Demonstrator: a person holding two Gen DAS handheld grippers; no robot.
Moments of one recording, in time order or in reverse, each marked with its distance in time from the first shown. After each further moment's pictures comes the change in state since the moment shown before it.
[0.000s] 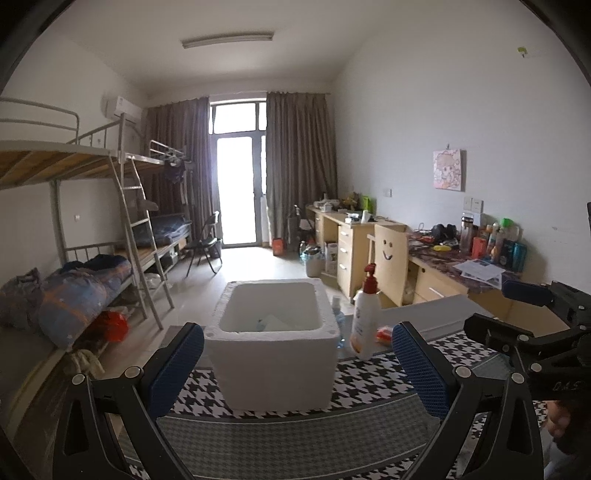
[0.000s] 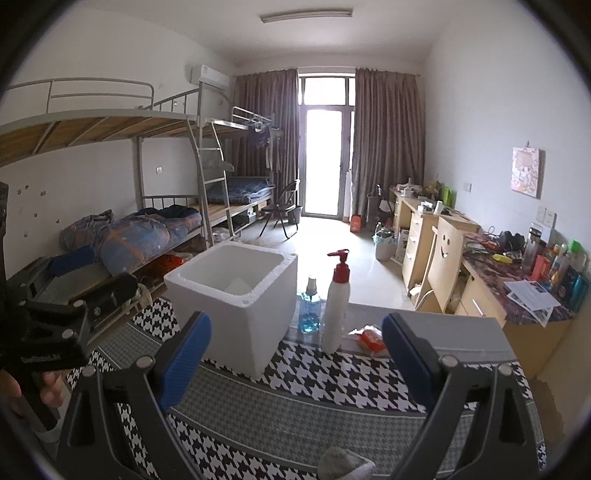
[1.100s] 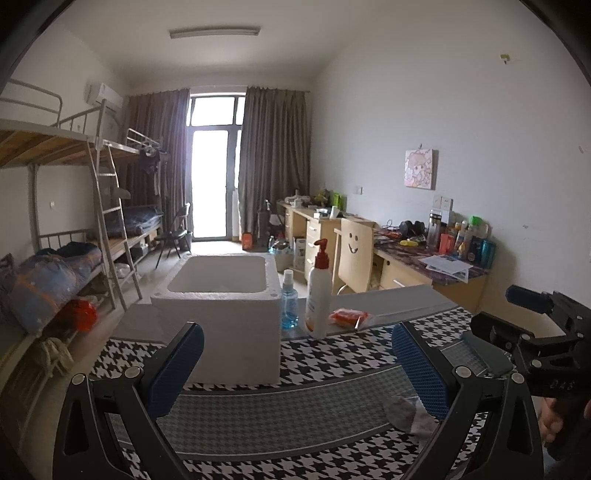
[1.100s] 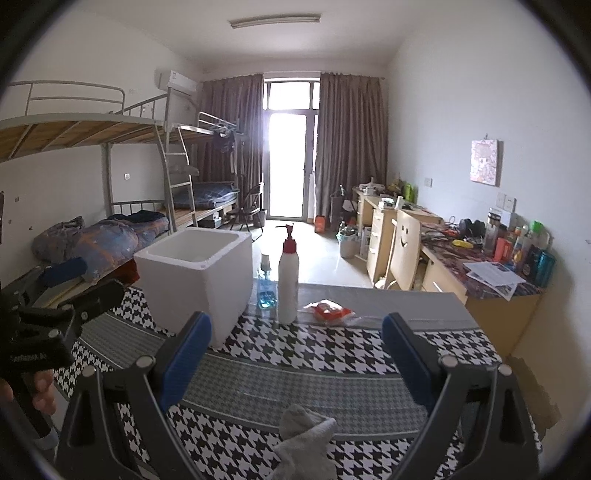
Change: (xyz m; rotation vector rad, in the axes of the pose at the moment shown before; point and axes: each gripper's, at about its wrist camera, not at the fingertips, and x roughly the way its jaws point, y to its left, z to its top) left arm -0.011 -0.032 -0.039 -0.027 0.006 -0.124; right arm -0.044 -0.020 -0.049 0.045 -0.024 -0.142
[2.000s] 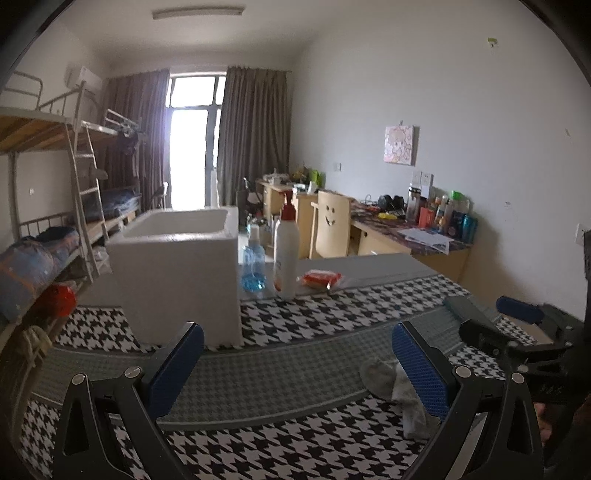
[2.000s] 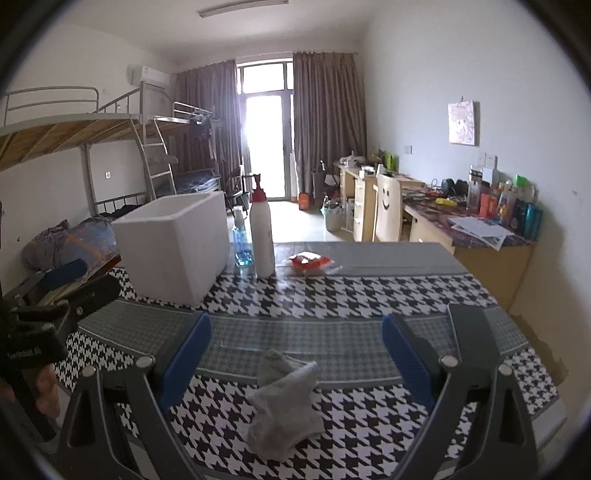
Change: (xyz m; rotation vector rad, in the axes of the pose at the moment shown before) left arm 0.019 -0.022 -0.044 0.003 0.091 -0.089; right arm 0.004 -0.025 -0.056 0.096 0.082 -0.045
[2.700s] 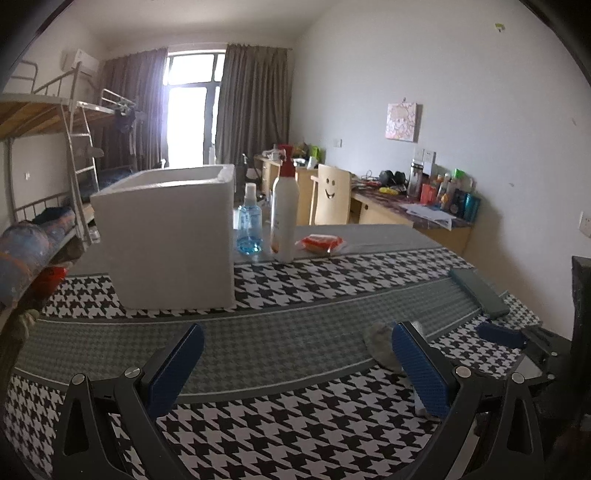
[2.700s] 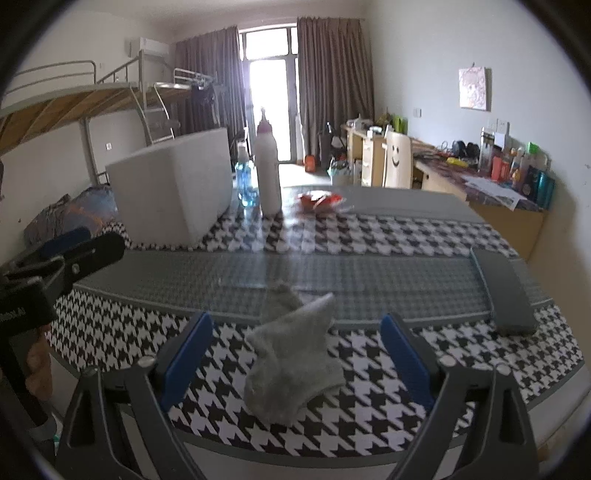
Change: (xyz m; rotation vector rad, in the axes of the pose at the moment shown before) left arm 0.023 0.000 -0.026 -0.007 0.091 -0.001; right arm 0.030 0.004 -0.048 -0.005 0.158 0.035
